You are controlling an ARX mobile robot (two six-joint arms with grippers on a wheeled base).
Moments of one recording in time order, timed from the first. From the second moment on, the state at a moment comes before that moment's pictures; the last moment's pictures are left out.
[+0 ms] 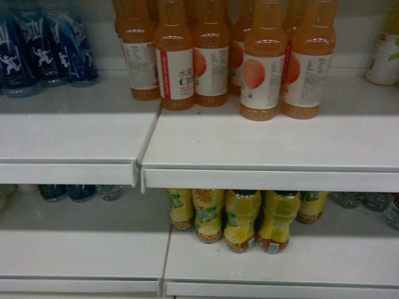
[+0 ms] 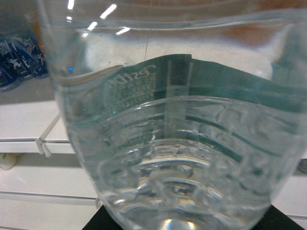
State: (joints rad) left arm 0.00 0.01 0.01 0.00 0.00 0.00; right arm -0.27 0.47 0.39 -0.13 -0.47 0.10
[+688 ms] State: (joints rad) left arm 0.00 0.01 0.01 -0.01 0.00 0.00; right arm -0.27 0.47 0.39 -0.13 -0.47 0.10
